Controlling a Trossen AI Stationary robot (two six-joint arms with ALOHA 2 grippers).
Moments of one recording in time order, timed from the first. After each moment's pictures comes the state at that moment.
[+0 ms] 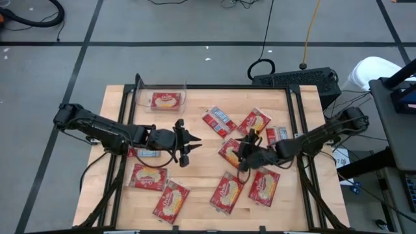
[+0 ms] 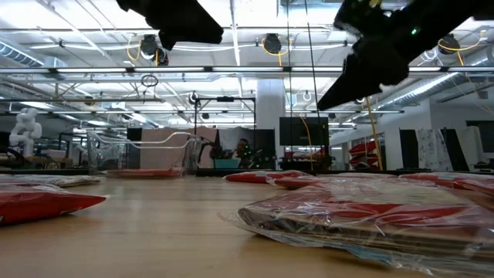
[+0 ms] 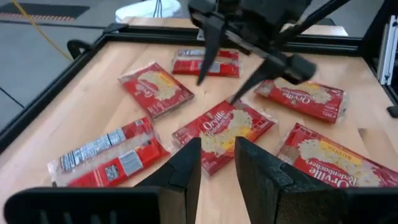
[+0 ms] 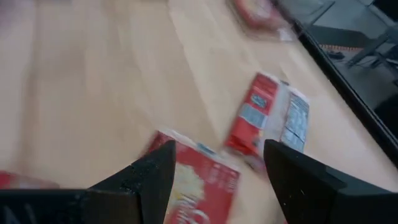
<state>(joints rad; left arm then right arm) -0.21 1.31 0.88 -0.03 -0.32 -0.14 0.34 1.37 0.69 -0.13 0.67 0.24</state>
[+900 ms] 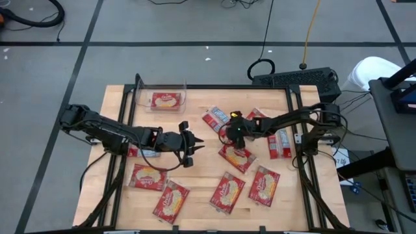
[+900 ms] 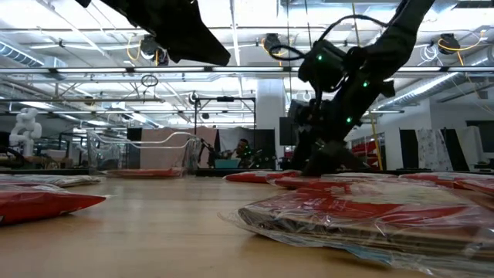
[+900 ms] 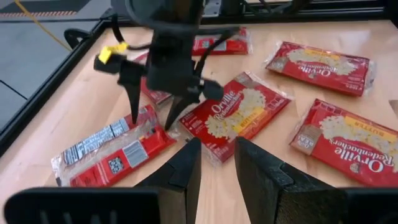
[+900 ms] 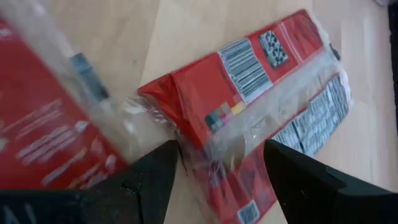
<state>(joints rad) -0.19 1.40 0.88 0.00 -0.32 -0.08 -0.18 1.71 0.69 0.14 0.20 -0.54</state>
